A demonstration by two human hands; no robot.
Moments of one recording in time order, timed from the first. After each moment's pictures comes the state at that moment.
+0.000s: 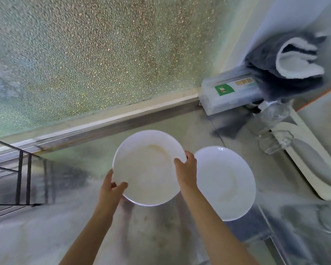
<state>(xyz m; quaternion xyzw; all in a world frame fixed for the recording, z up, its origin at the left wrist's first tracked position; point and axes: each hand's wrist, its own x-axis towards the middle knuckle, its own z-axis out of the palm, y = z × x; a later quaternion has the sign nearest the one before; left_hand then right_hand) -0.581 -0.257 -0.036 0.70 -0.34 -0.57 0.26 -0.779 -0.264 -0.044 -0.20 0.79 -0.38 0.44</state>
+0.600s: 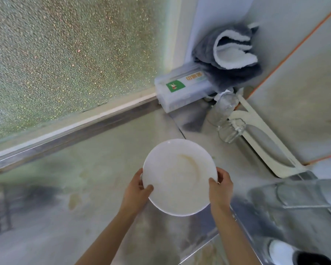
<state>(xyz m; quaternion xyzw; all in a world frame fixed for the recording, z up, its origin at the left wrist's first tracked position) -0.729 -0.228 -0.047 0.60 -0.54 -0.57 0.13 -0.928 -0.146 -0.050 -0.08 0.85 -0.45 0.25</state>
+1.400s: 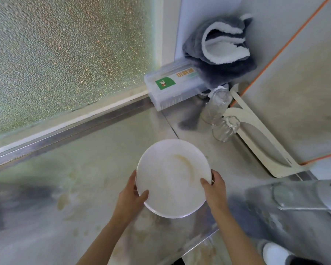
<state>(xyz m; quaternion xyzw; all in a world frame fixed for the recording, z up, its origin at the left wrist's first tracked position) -0.740 -0.209 -0.063 0.61 -0.59 -0.52 0.09 -0.962 -0.127 -0.071 -0.14 0.82 -0.42 0.38</state>
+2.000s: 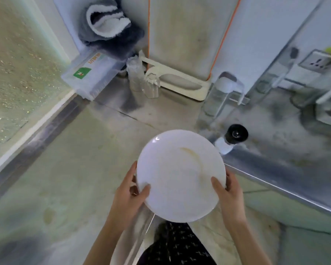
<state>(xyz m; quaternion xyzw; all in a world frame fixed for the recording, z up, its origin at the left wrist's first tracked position) -0.697 -0.110 -0.004 0.31 -0.69 -0.65 0.08 -0.822 0.105 -0.004 0.05 0.74 -0.64 0.18</state>
